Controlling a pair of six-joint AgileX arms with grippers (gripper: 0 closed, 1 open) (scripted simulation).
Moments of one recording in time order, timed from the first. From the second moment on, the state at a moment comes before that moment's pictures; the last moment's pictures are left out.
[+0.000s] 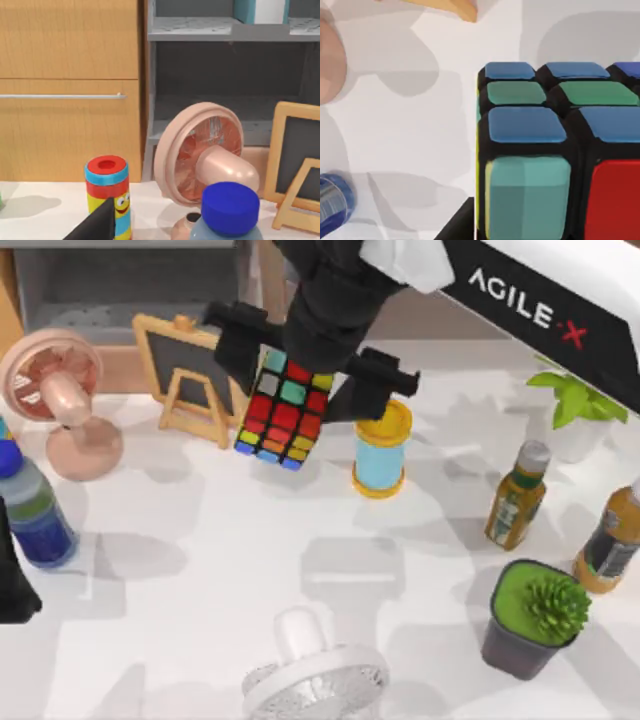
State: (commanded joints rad) left arm 0.00 0.00 0.00 0.00 0.00 0.00; right arm 0.69 2.33 2.31 -1.20 -0.08 0.93
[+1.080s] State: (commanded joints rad) left arm 0.00 0.00 0.00 0.00 0.00 0.00; right arm -0.24 1.52 1.48 0.07 -0.26 0.07
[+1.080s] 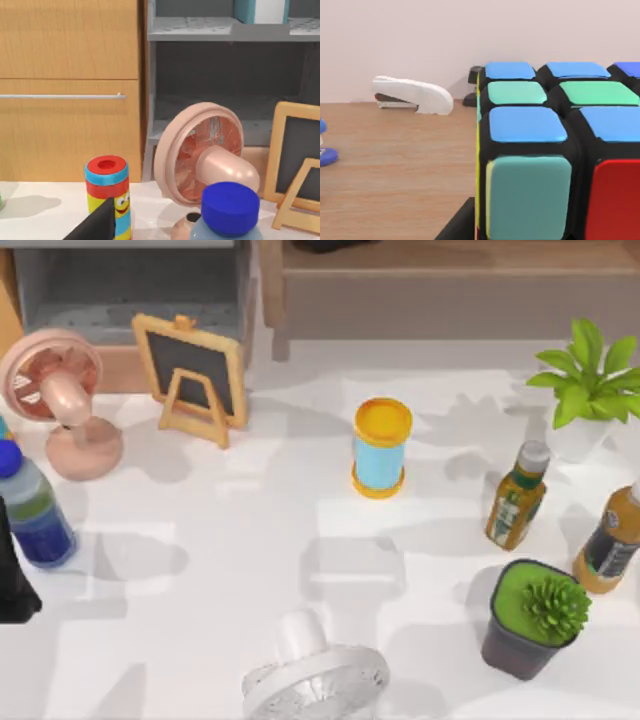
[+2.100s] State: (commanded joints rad) left arm 0.00 0.00 0.00 0.00 0.00 0.00; right arm -0.21 1.76 1.73 0.13 -0.22 -0.01
